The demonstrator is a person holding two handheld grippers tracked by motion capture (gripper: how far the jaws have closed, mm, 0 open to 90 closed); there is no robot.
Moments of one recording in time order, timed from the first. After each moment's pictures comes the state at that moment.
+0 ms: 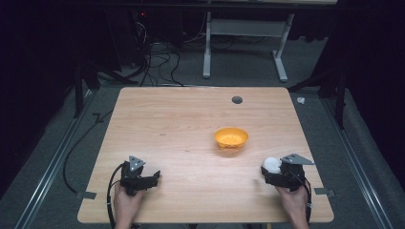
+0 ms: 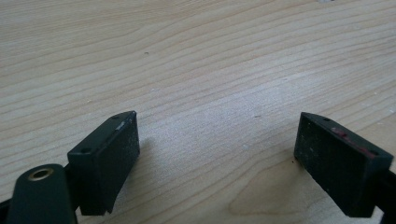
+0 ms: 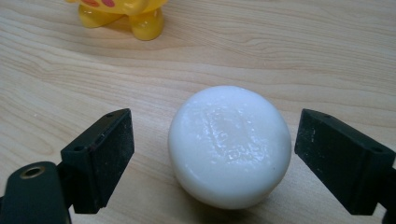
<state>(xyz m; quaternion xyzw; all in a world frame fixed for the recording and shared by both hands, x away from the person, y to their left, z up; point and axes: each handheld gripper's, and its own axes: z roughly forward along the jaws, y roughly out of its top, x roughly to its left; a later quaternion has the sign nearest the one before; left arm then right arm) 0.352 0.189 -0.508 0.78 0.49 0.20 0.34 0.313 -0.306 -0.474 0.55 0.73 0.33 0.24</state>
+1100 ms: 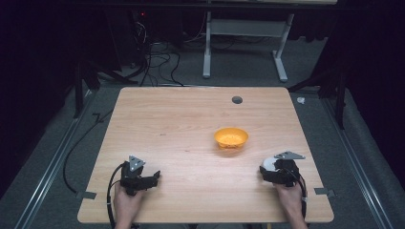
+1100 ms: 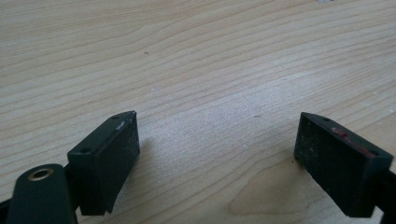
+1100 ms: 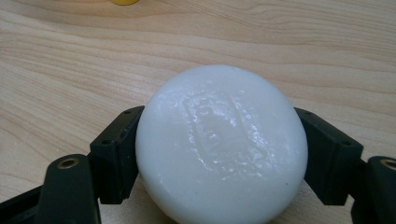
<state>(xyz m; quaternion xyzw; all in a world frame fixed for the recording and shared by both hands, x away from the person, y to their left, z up) 0.351 0.189 -0.508 0.78 0.49 0.20 0.34 0.333 -0.303 -0.493 0.56 0.75 0.28 0.22</state>
